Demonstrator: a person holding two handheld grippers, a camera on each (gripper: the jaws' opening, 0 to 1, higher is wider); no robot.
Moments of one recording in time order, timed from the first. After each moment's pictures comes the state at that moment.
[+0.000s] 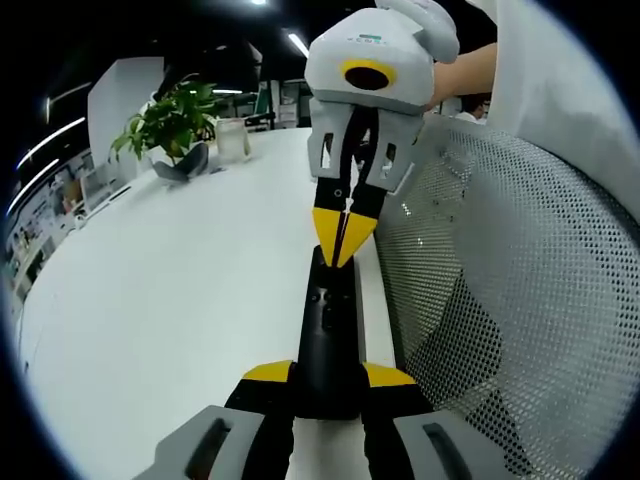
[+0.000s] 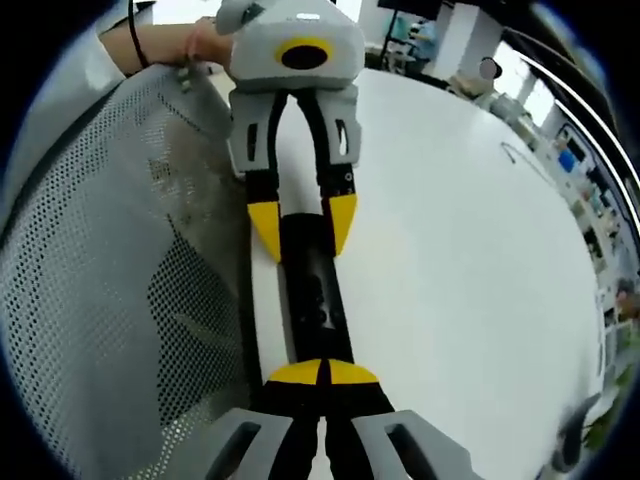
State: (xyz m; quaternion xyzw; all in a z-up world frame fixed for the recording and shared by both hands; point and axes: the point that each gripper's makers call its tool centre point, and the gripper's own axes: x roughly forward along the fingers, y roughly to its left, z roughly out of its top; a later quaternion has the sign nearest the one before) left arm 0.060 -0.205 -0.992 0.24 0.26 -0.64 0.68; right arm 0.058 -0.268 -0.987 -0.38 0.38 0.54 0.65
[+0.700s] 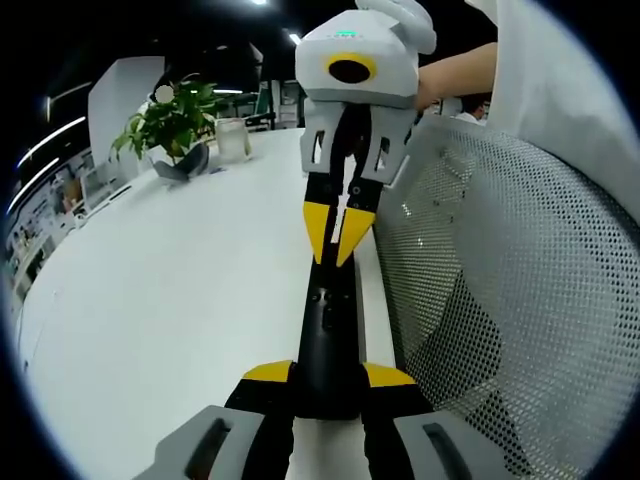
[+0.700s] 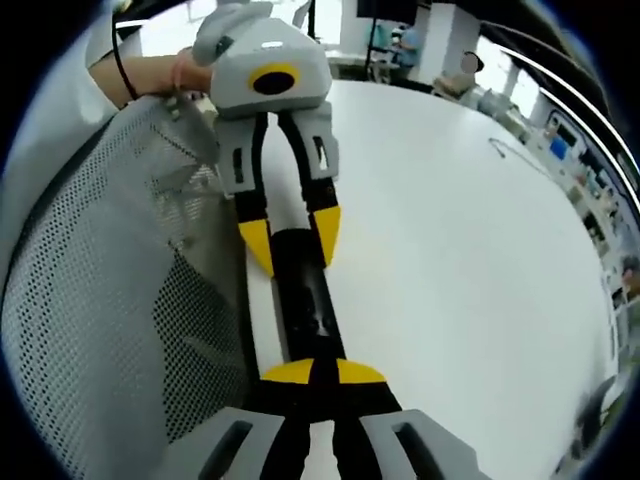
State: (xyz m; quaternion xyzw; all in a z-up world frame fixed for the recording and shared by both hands) left arm 0.060 -0.205 -0.992 0.23 0.27 -0.64 0.68; right arm 0.059 -0.265 -0.985 -0.34 0.39 0.55 0.65
